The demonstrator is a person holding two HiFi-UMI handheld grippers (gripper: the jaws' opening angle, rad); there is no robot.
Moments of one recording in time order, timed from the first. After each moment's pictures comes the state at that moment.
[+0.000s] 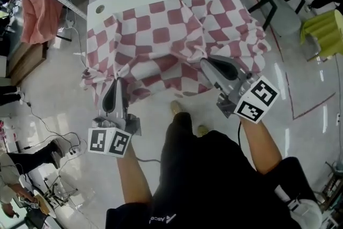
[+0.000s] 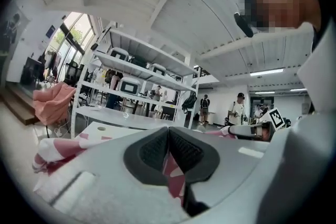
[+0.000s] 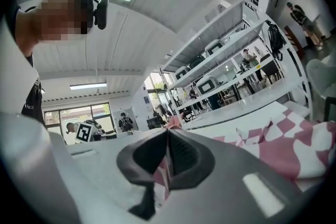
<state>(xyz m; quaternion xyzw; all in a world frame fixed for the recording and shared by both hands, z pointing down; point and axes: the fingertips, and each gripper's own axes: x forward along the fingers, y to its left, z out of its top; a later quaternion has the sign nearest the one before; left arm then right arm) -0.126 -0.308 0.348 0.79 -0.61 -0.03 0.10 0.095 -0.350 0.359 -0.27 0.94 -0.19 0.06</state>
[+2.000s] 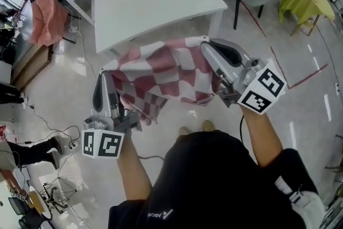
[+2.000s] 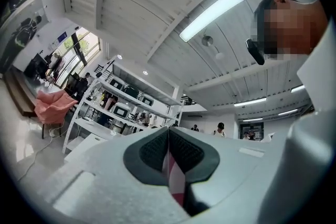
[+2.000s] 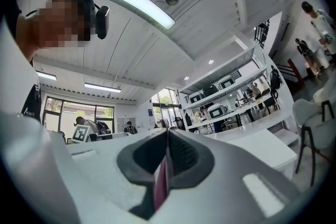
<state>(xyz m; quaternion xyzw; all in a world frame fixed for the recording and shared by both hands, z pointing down) -0.057 0.130 0.223 0.79 -0.58 -0.17 0.04 0.184 0.090 0.235 -0.30 0.94 -0.08 0.13</state>
